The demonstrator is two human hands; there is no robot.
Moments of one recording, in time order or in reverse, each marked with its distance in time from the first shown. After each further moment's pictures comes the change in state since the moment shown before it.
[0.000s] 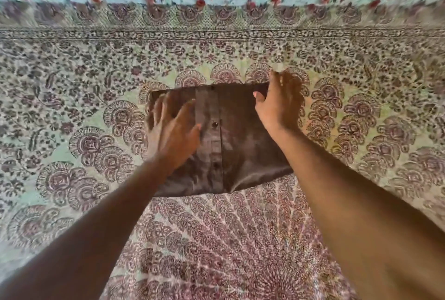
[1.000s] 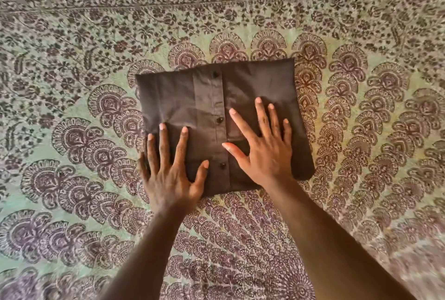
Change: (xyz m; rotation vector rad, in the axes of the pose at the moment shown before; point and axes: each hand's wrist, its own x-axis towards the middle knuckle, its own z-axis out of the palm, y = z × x) left_hand -0.095 -0.033 0.072 0.096 -0.014 -0.126; right_hand -0.122 0.021 0.067 -0.179 -0.190 -0.267
